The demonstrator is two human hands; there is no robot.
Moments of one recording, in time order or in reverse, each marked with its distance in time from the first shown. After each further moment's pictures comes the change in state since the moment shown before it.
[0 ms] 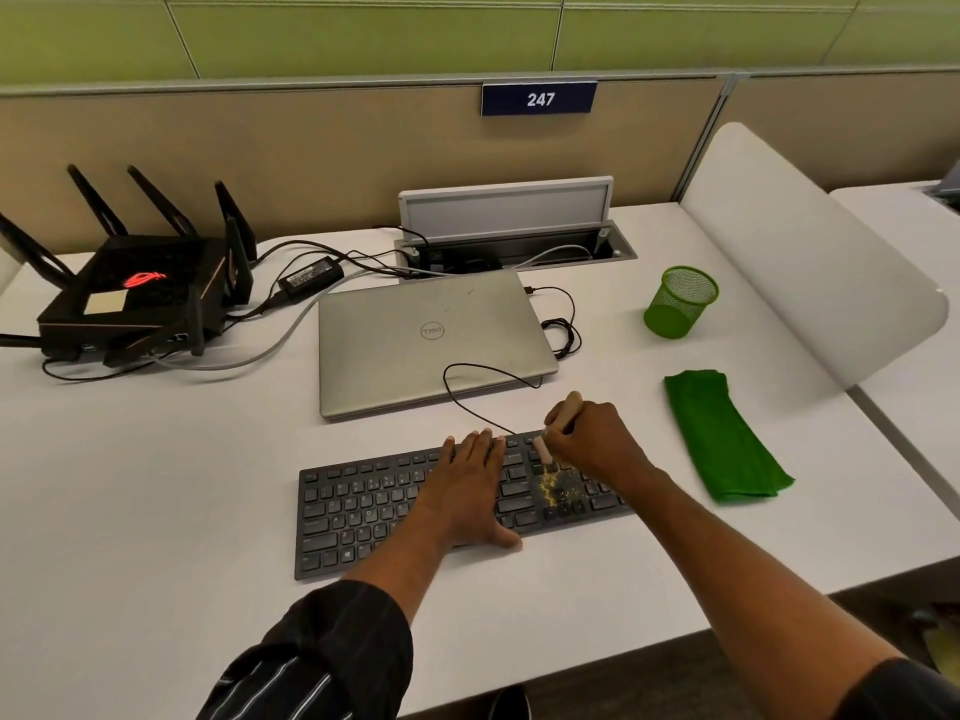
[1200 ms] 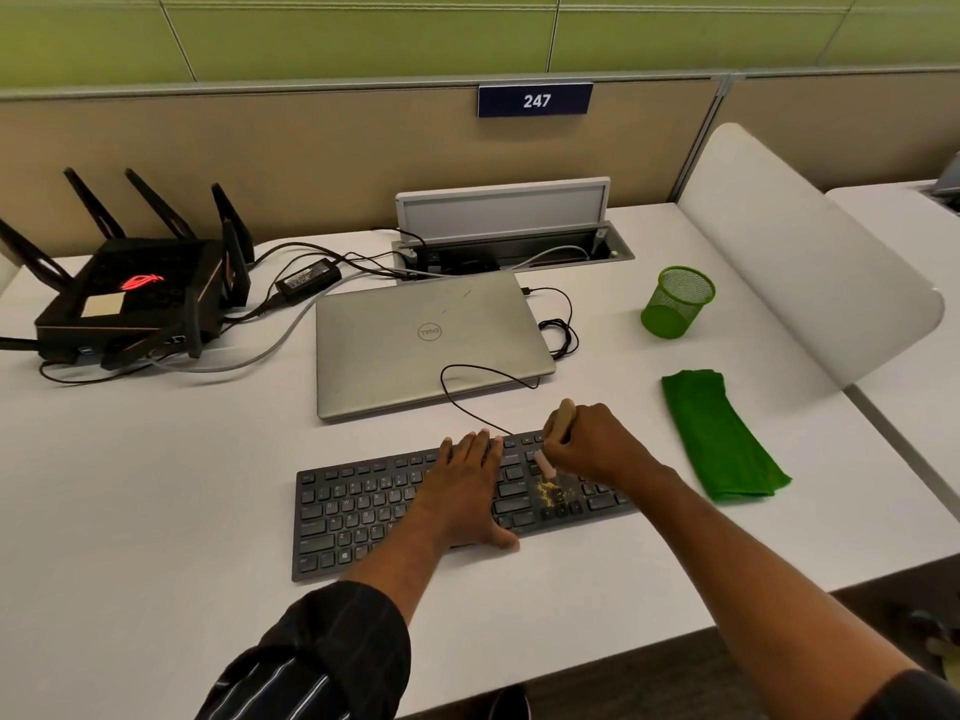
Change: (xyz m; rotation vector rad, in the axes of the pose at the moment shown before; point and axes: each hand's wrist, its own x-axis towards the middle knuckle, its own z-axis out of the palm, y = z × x) left_hand 0.002 0.000 0.000 0.003 -0.009 0.002; right_hand 0.000 0.003 -0.006 -0.065 -0.130 -0.083
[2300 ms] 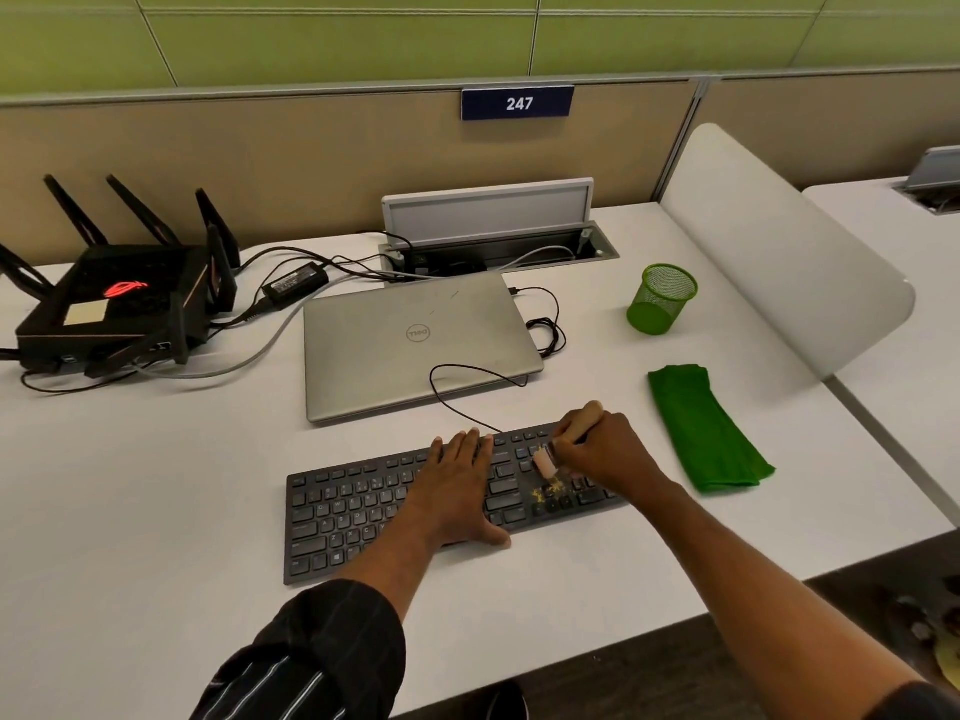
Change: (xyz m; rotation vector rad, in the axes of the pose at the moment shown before) left_hand -0.001 0.000 -0.001 -0.007 -0.004 -0.002; right_hand -0.019 0.021 0.000 0.244 0.112 0.108
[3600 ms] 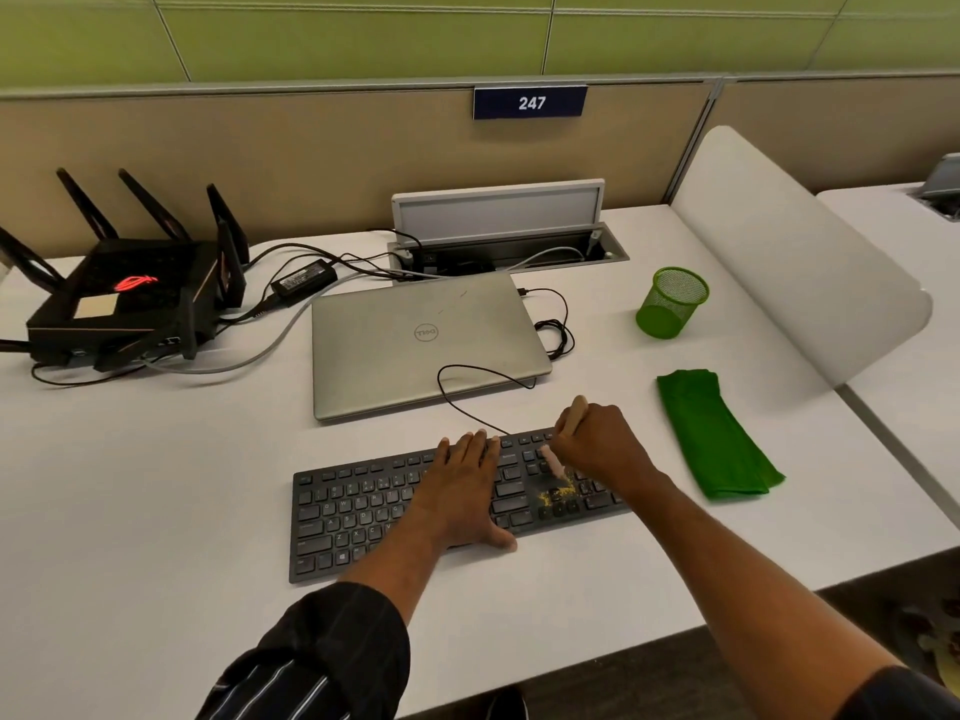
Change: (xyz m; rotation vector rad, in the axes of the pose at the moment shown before) left_hand 0.000 0.000 0.001 0.012 0.001 0.004; right_hand 0.014 -0.020 0.009 -0.258 0.052 0.012
